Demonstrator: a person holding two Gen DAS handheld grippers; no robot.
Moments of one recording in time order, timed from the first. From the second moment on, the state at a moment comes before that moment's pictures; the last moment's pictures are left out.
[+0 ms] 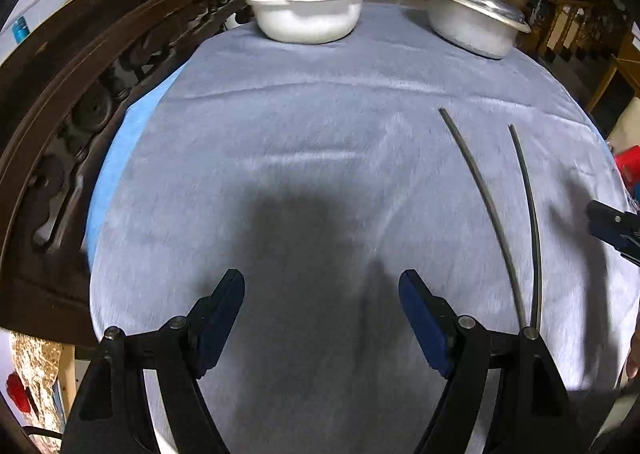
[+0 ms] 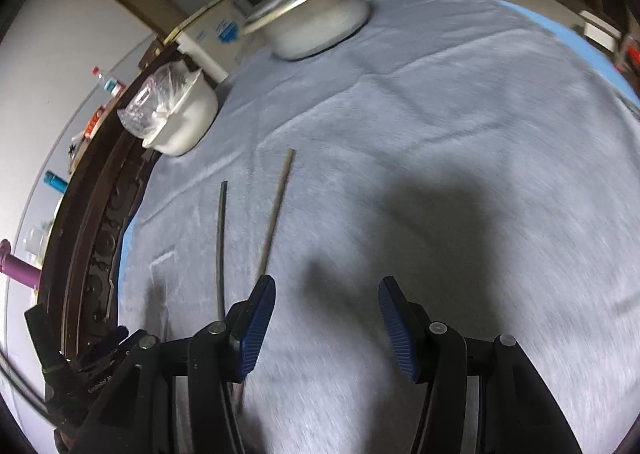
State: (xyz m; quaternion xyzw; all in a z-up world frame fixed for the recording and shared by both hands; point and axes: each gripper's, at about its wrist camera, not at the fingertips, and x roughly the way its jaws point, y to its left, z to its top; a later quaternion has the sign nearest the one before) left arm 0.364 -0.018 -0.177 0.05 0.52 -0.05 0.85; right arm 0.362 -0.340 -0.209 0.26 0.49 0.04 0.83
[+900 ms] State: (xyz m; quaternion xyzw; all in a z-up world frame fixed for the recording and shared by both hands) left arm 0.453 -0.073 -0.185 0.02 0.57 -0.10 0.82; right arm 0.493 -0.281 -0.225 0.13 0.56 0.03 0.82
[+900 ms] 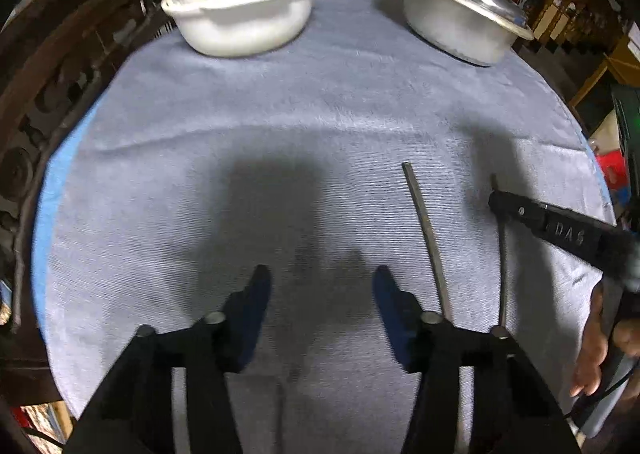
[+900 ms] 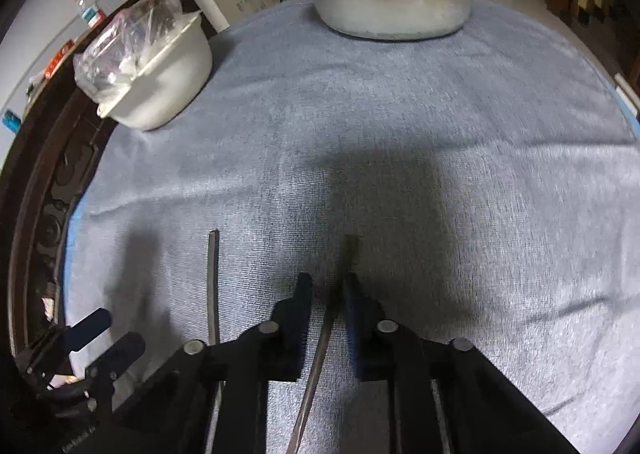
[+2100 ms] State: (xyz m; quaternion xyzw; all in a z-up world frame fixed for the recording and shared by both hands) left arm 0.486 -0.129 -0.206 0.14 0.55 -0.18 0.80; right arm 0.444 -0.318 -0.220 0.07 0.58 0.04 0.81
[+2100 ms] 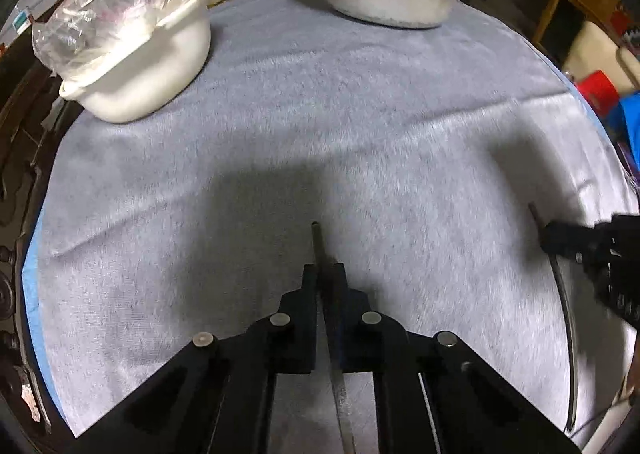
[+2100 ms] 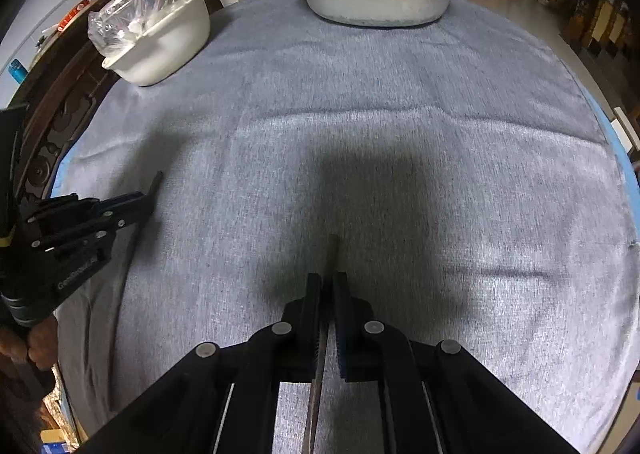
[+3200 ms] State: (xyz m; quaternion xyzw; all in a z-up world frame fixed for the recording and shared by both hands) left arm 0.479 -0.079 -0.194 0.06 0.55 -0.19 0.81; right arm 0.422 -0.305 -0.198 0.04 0.57 0.04 0.82
